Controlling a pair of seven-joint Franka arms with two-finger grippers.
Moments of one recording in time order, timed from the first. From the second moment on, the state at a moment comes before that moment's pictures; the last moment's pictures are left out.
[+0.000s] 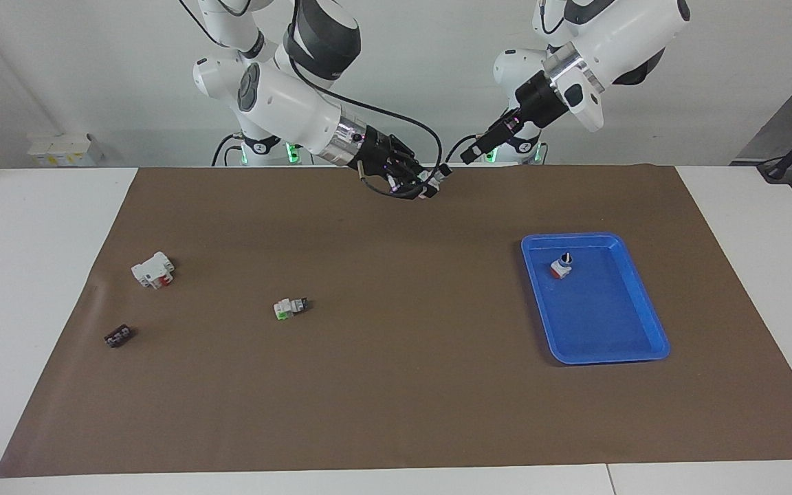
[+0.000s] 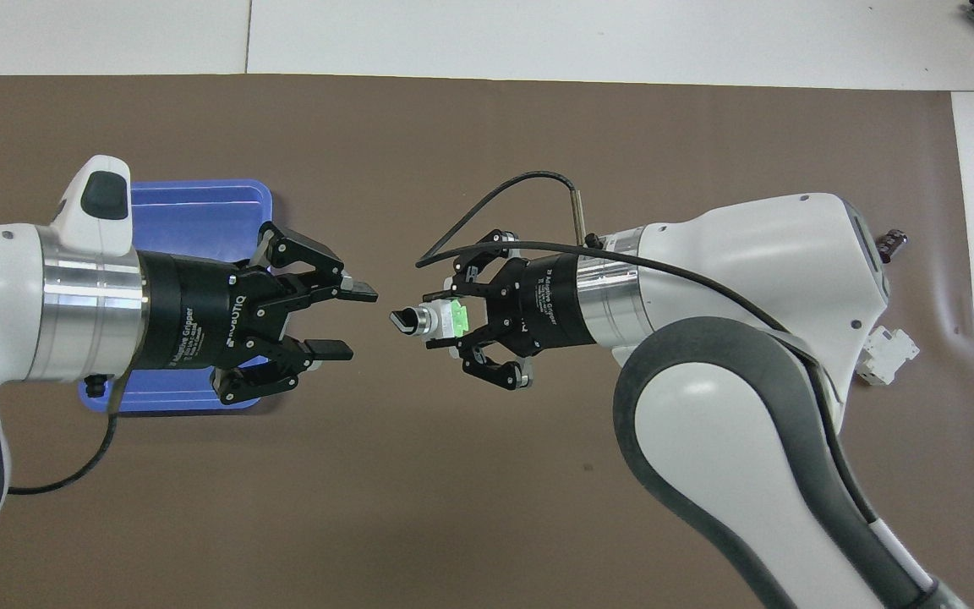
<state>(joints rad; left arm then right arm) -0.26 -0.18 -0.07 -1.88 -0.76 1.89 -1.04 0.38 0.08 0.10 -1.81 0.95 2.10 1.53</state>
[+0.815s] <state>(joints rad) -0.30 -0.19 -0.09 -1.95 -0.76 2.04 -1.06 0.38 0.08 0.10 -1.81 0.95 2.11 1.53</state>
